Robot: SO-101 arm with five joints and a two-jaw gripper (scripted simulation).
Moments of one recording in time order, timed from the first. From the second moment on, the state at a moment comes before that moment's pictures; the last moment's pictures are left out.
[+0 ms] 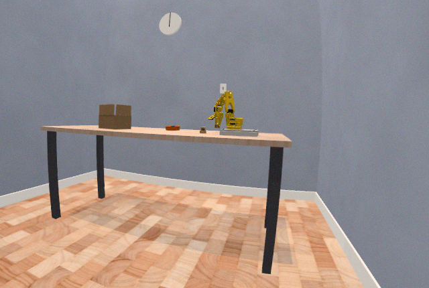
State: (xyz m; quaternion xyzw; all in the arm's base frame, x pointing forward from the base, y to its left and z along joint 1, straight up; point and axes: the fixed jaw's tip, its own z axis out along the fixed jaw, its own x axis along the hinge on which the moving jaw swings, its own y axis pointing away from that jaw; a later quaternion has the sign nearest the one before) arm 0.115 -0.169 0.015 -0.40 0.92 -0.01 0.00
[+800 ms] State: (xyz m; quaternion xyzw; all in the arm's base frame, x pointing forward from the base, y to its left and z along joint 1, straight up) arm 0.115 -0.169 0.005 -0.40 0.92 -0.01 0.00
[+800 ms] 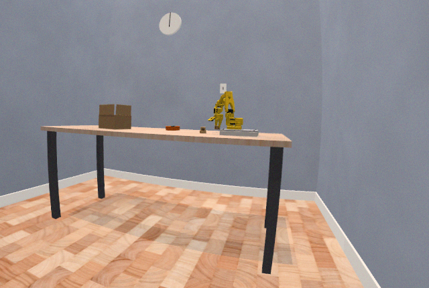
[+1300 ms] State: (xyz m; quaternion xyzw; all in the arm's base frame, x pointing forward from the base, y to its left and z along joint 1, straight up) arm 0.115 -0.169 -0.001 -0.40 0.92 -0.01 0.00
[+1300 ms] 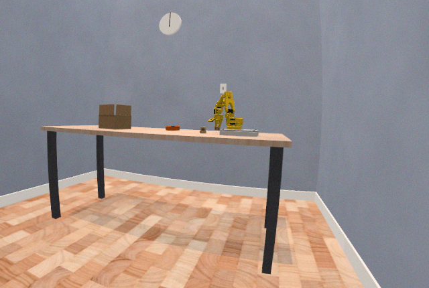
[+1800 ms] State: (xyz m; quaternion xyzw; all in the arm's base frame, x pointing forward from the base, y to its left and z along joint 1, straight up) arm 0.115 -0.169 -0.006 -0.40 0.92 -0.01 0.00
